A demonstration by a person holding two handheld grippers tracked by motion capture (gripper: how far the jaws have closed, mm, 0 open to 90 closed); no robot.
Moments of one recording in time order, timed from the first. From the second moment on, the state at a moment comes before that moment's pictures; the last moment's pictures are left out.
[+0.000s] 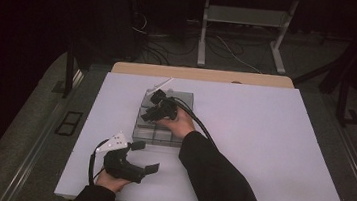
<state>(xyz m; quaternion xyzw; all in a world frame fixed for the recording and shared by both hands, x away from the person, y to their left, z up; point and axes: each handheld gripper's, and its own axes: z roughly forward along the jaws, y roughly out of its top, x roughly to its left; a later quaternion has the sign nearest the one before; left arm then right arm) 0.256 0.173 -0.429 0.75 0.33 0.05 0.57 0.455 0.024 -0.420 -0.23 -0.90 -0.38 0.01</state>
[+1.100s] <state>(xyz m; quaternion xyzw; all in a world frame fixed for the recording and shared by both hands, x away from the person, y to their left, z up) 0.255 0.174 -0.430 0.75 0.33 0.05 0.57 0.415 -0.037 -0.376 -0.24 -0.88 -0.40 0.00</state>
